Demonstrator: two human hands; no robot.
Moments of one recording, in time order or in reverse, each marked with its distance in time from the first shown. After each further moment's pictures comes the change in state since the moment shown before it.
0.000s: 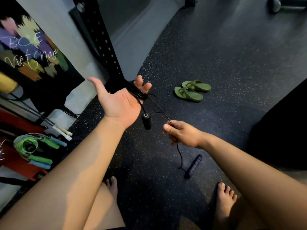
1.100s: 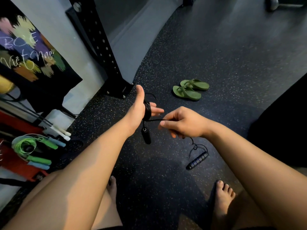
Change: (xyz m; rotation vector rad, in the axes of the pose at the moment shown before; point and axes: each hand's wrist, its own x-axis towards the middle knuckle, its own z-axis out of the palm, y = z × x) left_hand 0.013 -0.045 -0.027 1.148 0.078 -0.316; right_hand -0.022 -0.059 -0.022 -0.198 -0.037 -0.096
